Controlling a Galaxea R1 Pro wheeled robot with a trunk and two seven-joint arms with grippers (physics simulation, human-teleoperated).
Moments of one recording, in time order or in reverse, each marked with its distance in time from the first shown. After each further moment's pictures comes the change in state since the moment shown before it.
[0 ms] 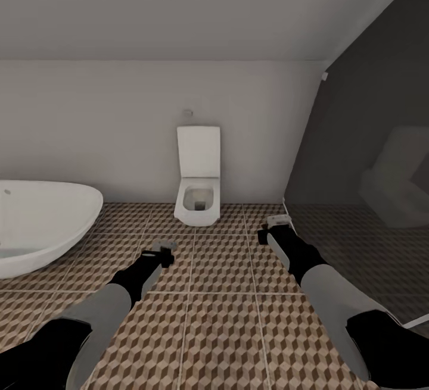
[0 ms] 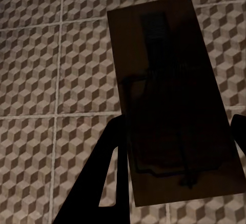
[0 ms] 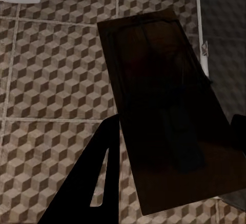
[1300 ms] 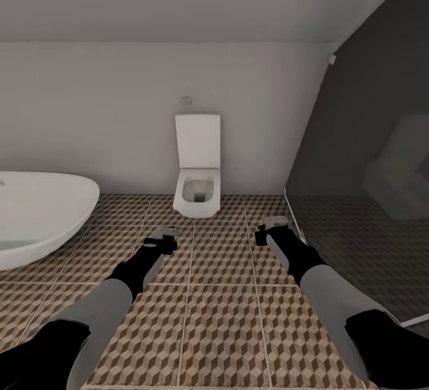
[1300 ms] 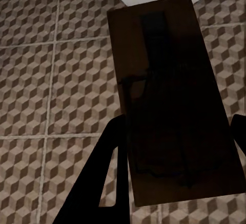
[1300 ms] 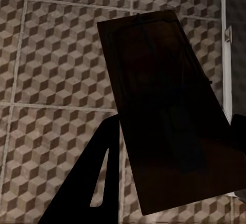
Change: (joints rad) left arm 0.000 -0.004 0.000 -0.122 0.002 0.004 -0.002; right arm 0.000 0.004 0.004 0.015 0.002 -0.007 0.048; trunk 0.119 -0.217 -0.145
